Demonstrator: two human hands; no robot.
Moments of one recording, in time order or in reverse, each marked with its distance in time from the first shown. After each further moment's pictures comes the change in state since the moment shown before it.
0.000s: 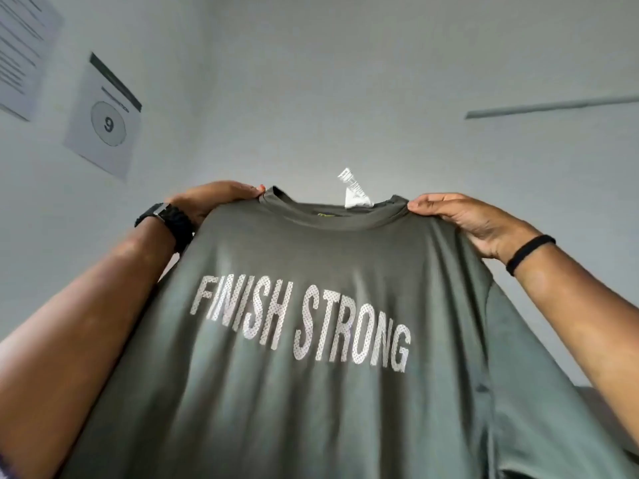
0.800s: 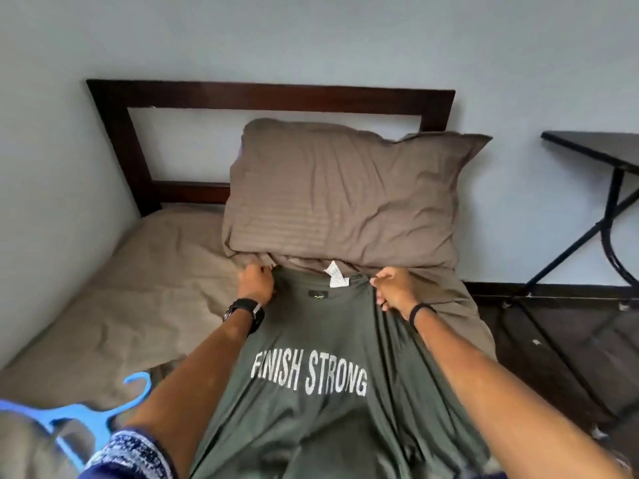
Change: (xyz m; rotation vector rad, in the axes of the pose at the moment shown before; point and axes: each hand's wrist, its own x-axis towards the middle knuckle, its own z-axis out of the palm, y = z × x) left_hand -0.131 -0.557 0.183 0.433 0.271 -0.855; right_hand -0.147 0.525 0.154 -0.229 0.230 1.044
